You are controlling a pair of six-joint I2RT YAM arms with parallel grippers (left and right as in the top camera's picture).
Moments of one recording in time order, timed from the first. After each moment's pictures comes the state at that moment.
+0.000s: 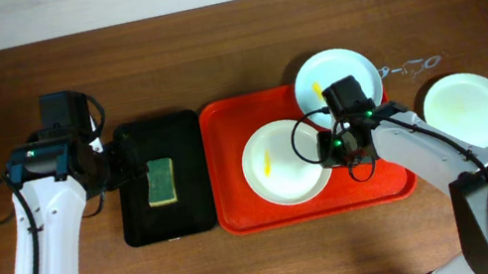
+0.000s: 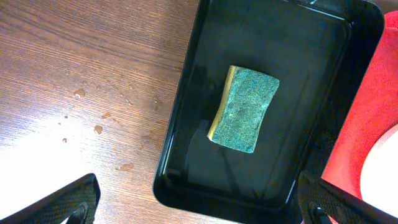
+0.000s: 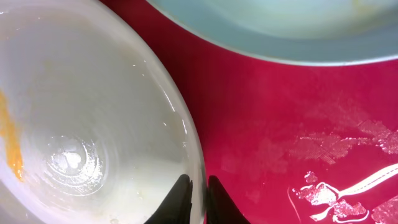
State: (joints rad) left arm 0.00 1.48 1.33 -1.14 -0.06 -0.28; right arm 0.26 1.68 0.93 -0.58 -0.13 0.40
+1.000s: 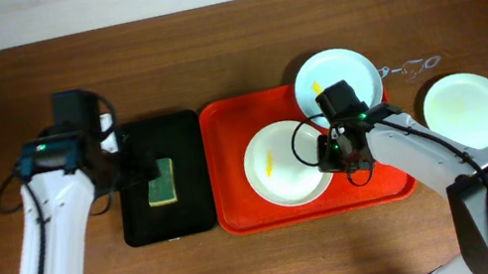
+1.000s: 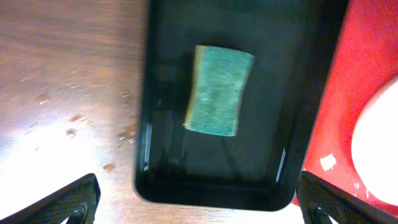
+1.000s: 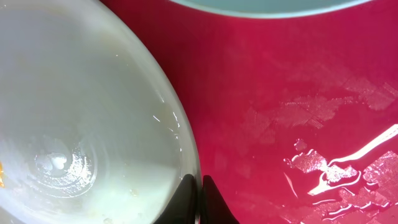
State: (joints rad) left arm -0.05 1.52 1.32 -1.15 0.02 -0.18; right arm 0.30 1.68 0.94 -0.64 -0.06 0.51
